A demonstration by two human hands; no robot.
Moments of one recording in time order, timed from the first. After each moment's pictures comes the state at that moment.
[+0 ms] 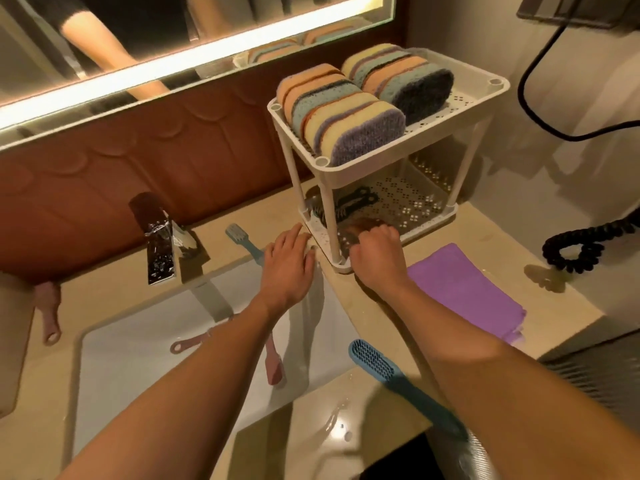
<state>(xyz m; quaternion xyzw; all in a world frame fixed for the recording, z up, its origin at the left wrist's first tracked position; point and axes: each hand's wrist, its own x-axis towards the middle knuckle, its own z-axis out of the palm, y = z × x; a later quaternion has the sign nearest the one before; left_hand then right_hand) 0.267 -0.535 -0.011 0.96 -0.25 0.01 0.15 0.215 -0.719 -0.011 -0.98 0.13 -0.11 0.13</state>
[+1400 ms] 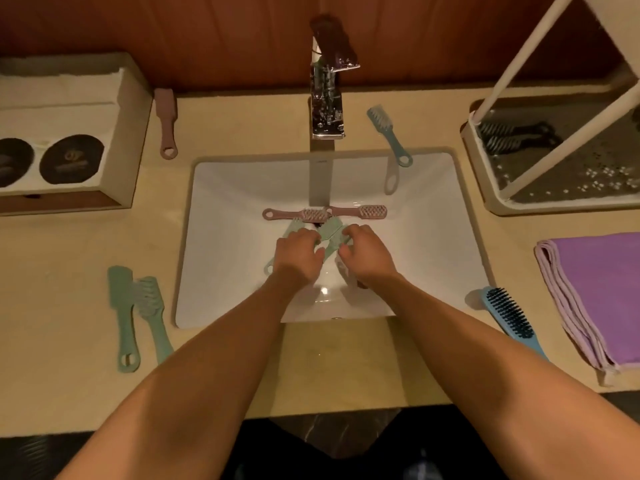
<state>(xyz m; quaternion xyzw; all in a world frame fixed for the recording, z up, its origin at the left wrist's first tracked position) 0.197 -0.310 -0.149 0.97 -0.04 -0.09 0.20 0.195 -0.474 -0.128 -0.95 0.00 0.13 0.29</state>
